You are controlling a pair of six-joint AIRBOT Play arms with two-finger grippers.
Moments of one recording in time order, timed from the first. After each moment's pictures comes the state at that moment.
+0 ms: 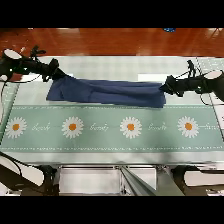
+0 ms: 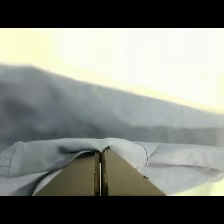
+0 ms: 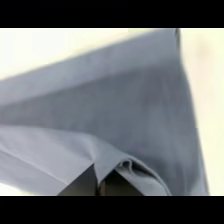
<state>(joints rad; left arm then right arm) 0.18 -1.86 1.63 0.82 -1.18 -1.49 -0.20 -1.56 1.14 -0.75 0.98 1.33</state>
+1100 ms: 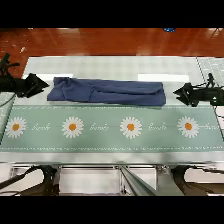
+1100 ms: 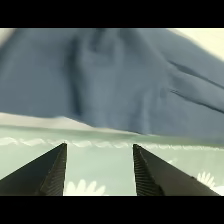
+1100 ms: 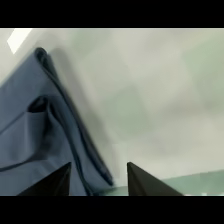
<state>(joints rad) 0.34 -1.23 1.03 0.87 -1.12 -1.30 -0.43 -1.52 0.97 -0.71 0.96 1.29</state>
